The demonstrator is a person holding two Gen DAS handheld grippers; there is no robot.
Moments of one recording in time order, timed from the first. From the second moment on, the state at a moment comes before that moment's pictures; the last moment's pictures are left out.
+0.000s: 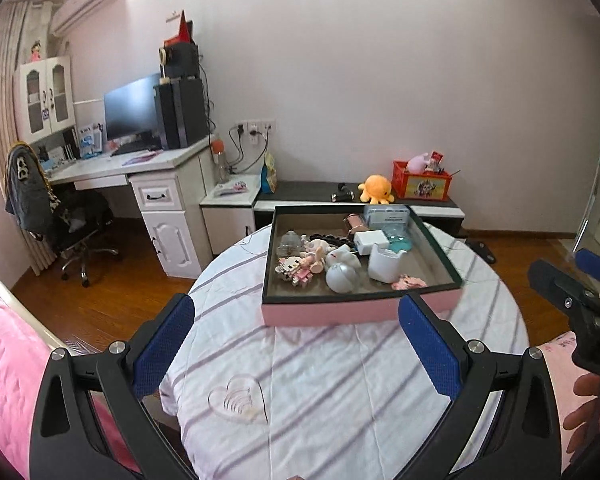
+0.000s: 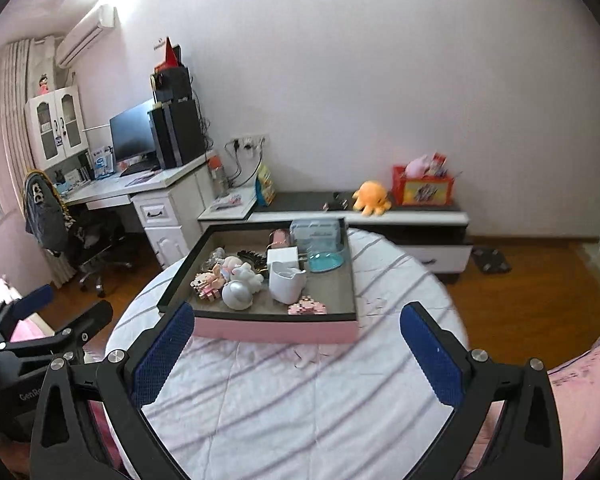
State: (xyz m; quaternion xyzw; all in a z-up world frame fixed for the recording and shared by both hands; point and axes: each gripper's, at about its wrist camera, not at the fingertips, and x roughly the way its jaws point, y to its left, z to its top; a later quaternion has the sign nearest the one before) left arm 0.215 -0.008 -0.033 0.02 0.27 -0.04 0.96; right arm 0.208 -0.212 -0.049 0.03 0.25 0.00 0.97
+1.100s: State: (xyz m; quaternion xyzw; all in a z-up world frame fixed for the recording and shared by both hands) left arm 0.061 -0.013 -0.017 0.00 0.22 -0.03 0.97; right arm 0.056 -0.201 -0.028 0.04 0.19 0.01 0.98
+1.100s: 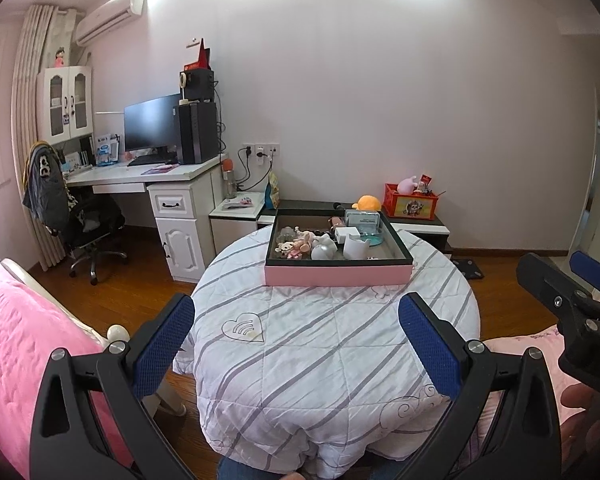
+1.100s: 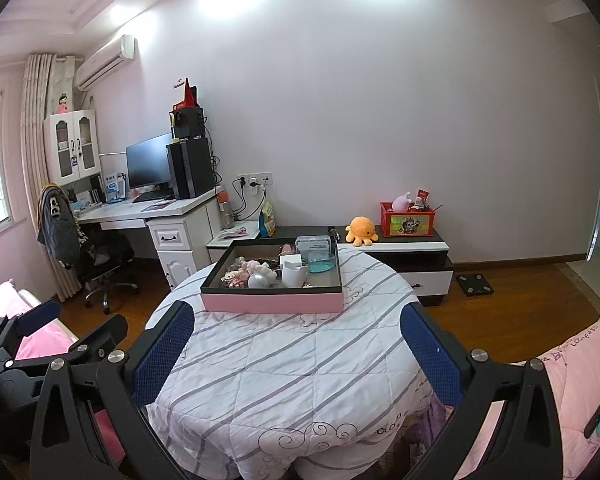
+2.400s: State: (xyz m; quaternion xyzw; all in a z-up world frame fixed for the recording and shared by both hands) left arm 0.064 -0.007 -0.016 -0.01 0.24 -0.02 0.97; right arm 0.062 -0.204 -0.038 0.03 0.20 0.00 0.98
